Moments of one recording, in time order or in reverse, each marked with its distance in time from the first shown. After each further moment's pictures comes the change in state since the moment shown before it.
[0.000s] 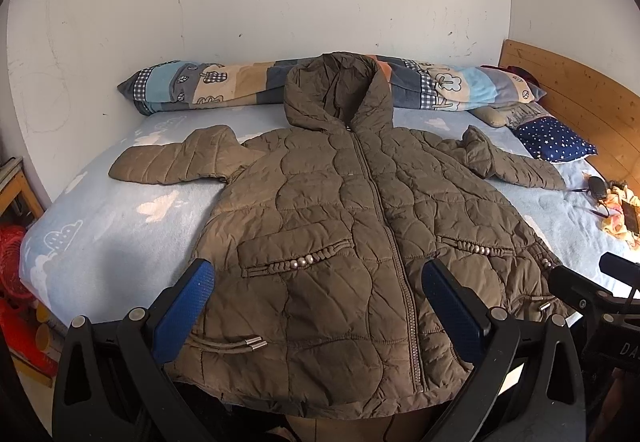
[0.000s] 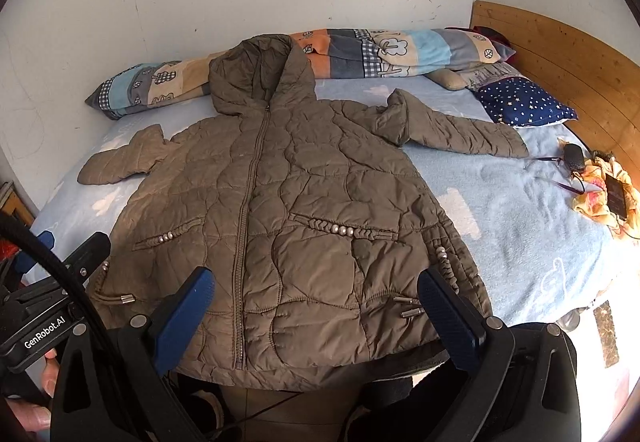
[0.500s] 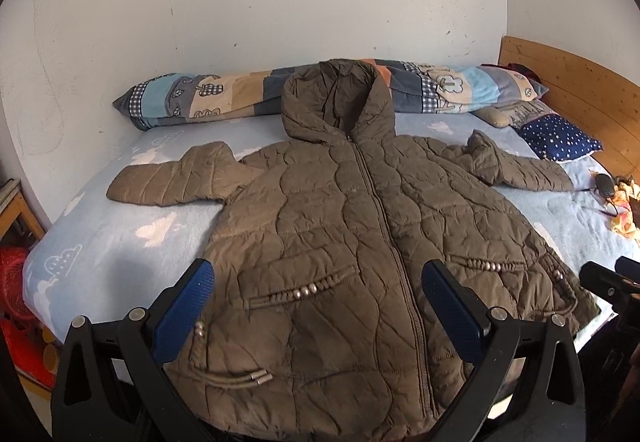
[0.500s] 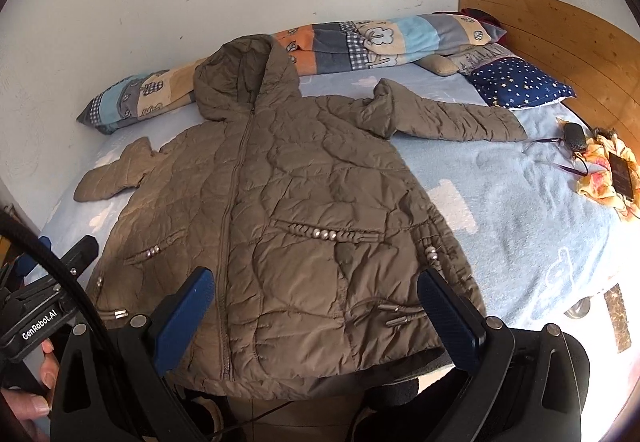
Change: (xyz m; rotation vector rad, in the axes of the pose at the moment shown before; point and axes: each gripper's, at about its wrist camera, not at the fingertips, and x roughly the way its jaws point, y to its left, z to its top) left arm 0.022 -0.003 0.033 0.044 -0.034 0.019; right arm 0.014 -0.042 0.010 0.092 -0.001 0.012
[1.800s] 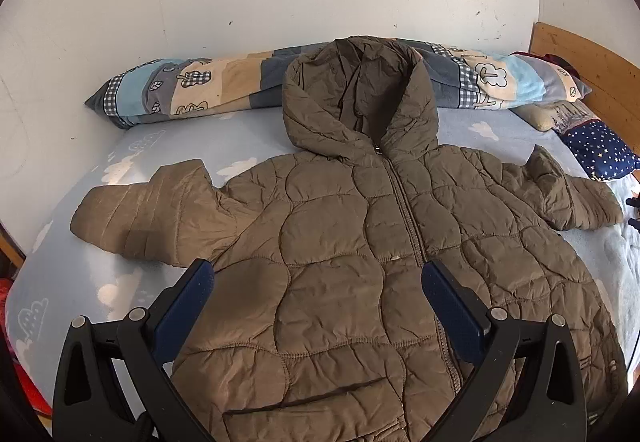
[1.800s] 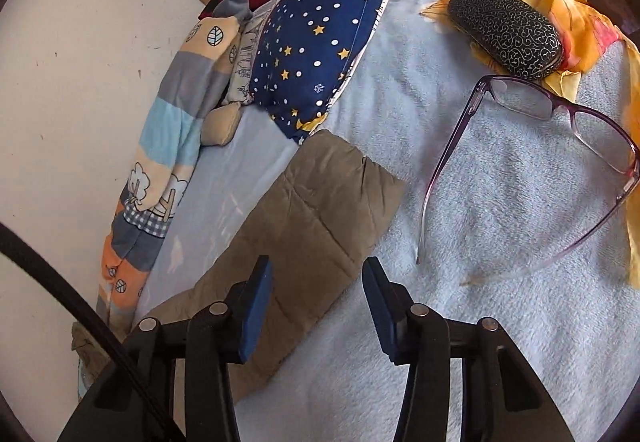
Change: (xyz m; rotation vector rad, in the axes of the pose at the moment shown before) left arm 0.172 0.013 0.084 0.000 0.109 0.025; right arm 0.228 -0.396 0.167 0.847 -0.083 -0.046
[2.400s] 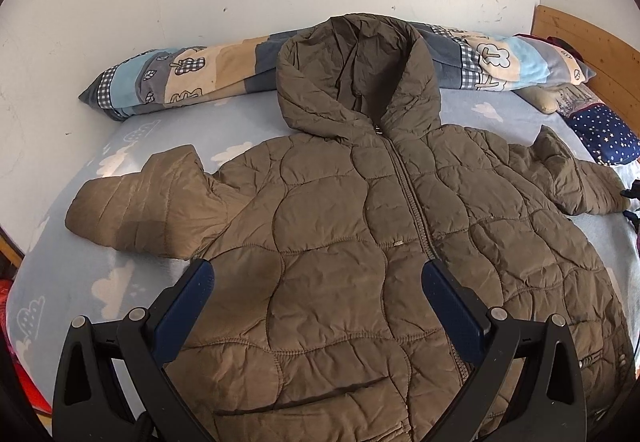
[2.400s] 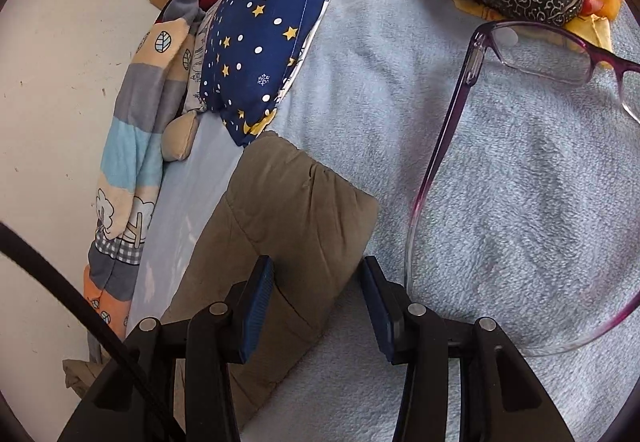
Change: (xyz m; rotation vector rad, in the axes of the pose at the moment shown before) left arm 0.020 -0.006 -0.005 0.020 0.047 0.006; right arm 0.059 -0.032 0.018 0.107 0.004 -0.028
